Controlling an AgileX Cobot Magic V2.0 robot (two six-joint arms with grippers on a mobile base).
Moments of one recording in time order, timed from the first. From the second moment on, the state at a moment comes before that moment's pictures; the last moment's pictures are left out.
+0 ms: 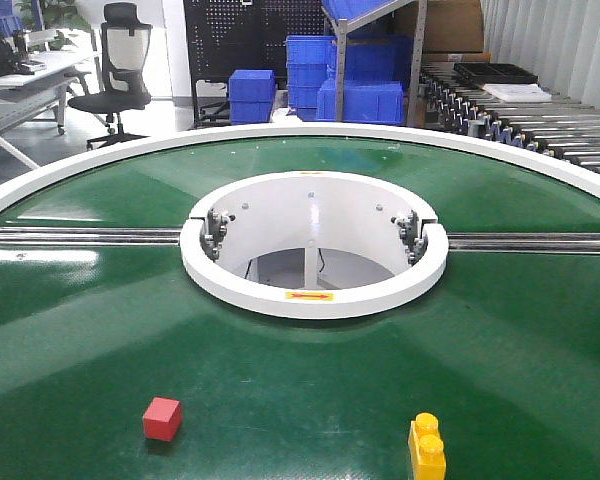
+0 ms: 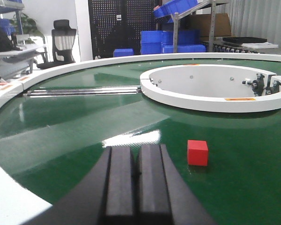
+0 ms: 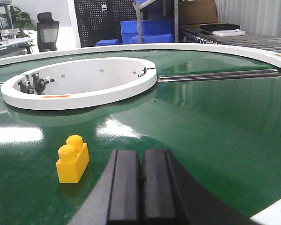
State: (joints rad) left arm -0.03 -0.01 0.03 0.00 0.04 0.02; right arm -0.01 -0.01 0.03 -0.04 0.10 0.08
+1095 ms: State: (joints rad) left arm -0.03 0.49 -0.59 -0.03 0.66 -0.08; right arm -0.01 0.62 -0.59 -0.11 0.71 0.03
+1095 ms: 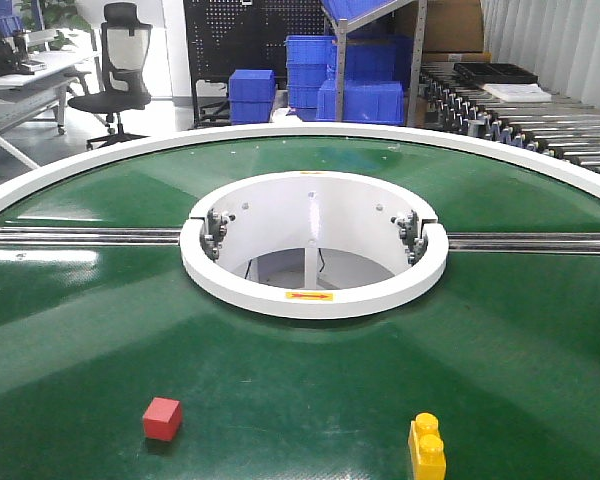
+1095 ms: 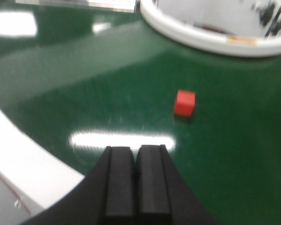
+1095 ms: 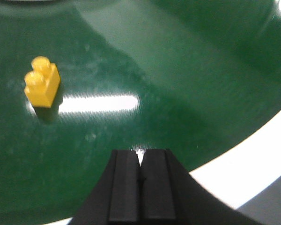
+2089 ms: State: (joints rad) left arm -0.36 0.60 -0.59 -0.02 0.71 0.02; right arm 0.34 1.15 -0.75 -0.01 0.73 -0.11
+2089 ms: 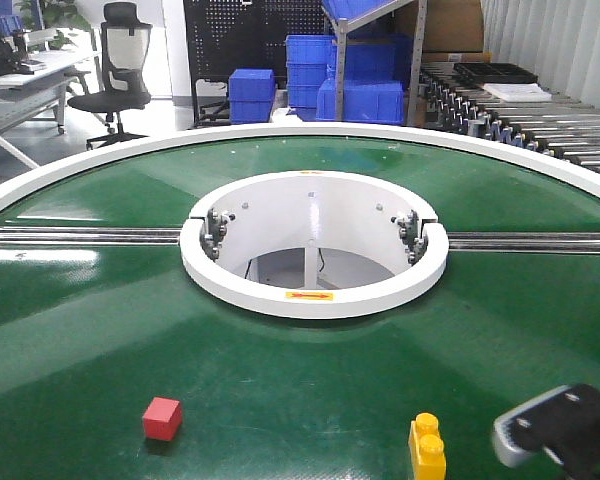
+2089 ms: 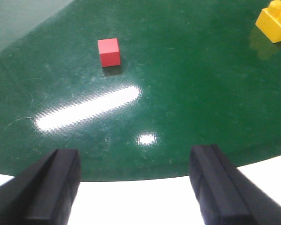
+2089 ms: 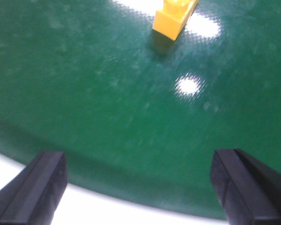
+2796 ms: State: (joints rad) left arm -0.36 0.60 -0.59 -0.02 0.71 0.02; right arm 0.35 1.83 -1.29 -0.19 0.73 0.40
